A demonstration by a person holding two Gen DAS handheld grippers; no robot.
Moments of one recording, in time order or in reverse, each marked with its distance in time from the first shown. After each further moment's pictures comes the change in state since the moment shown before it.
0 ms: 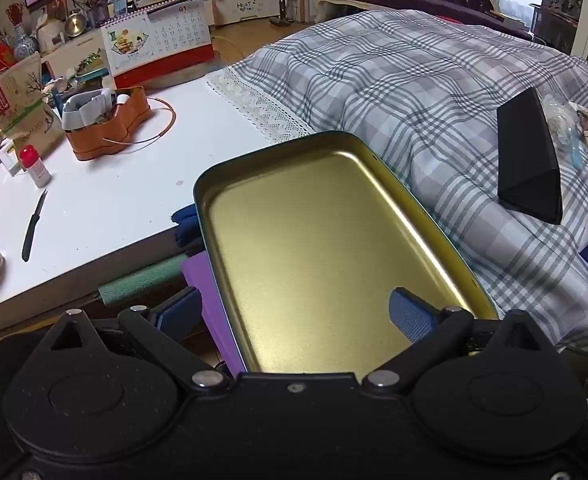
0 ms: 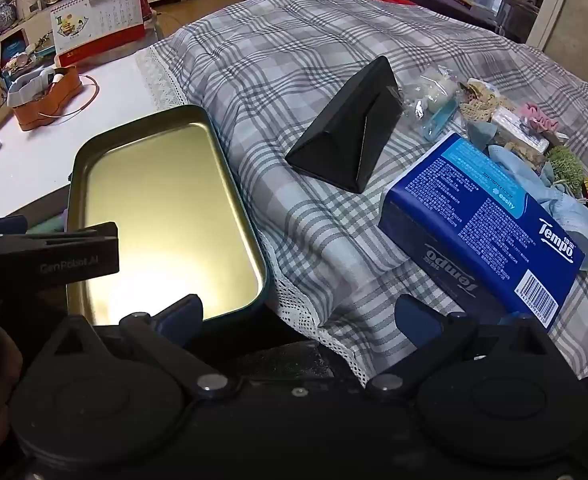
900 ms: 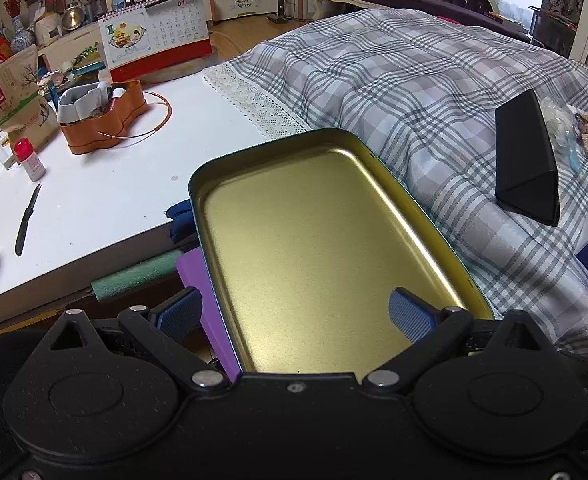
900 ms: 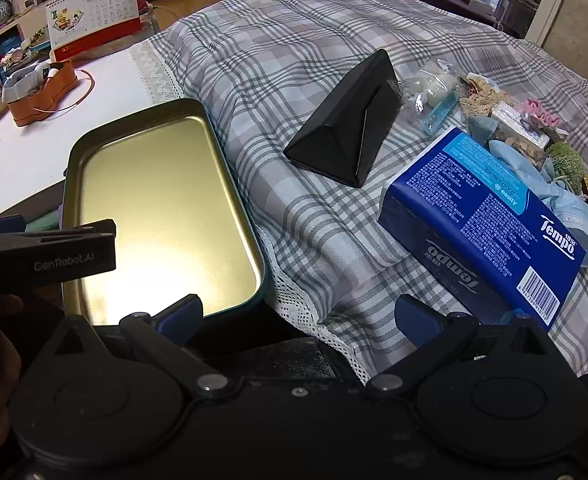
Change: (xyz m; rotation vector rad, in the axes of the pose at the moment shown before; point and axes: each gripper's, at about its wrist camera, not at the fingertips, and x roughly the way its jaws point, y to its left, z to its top) left arm 0.005 -0.001 0.000 -0.020 0.017 -0.039; right arm 0.004 0.001 0.001 0.004 0.021 -0.012
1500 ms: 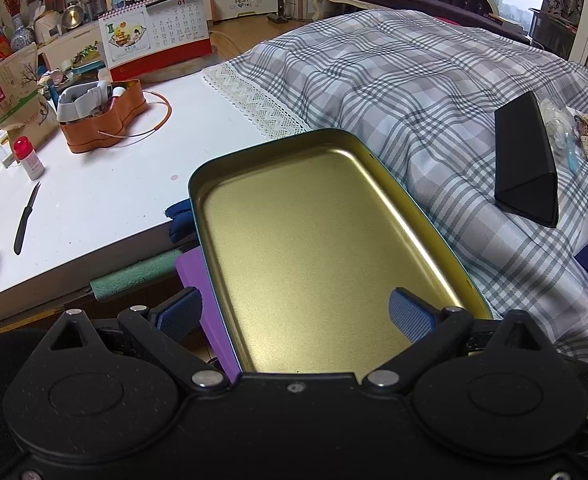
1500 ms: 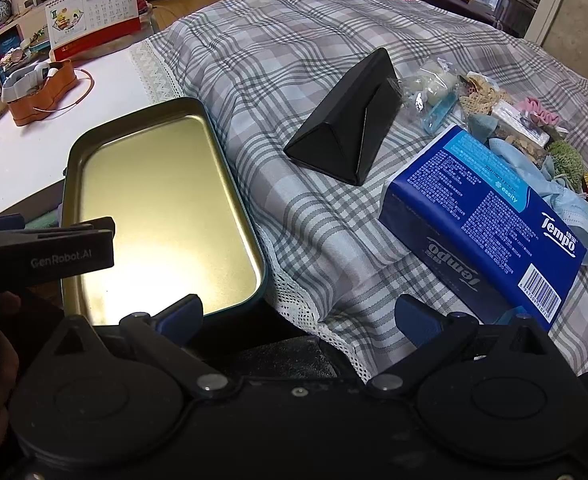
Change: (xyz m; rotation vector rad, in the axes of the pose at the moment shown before) left arm 0.000 0.001 0.001 -0.001 0.001 -0.003; right arm 0.001 0.001 -0.001 0.001 0.001 -0.001
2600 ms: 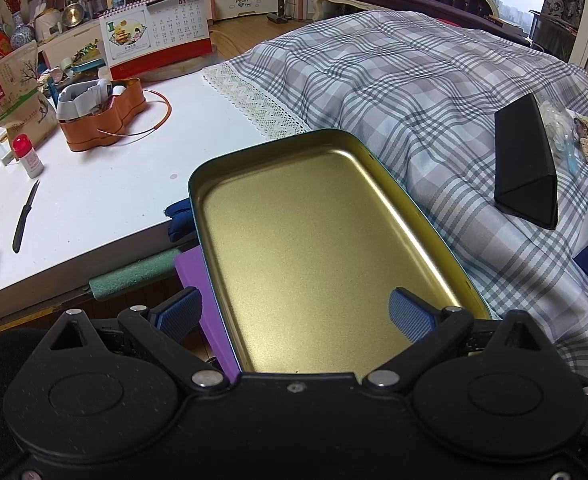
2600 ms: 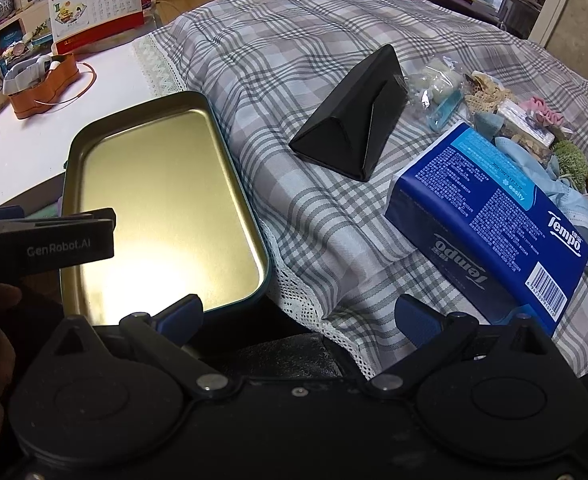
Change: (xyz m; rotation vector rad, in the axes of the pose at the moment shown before) left arm -0.001 0.001 0.001 -0.003 -0.001 -0.002; right arm 0.003 0.006 -0.002 -0.013 0.009 -0.003
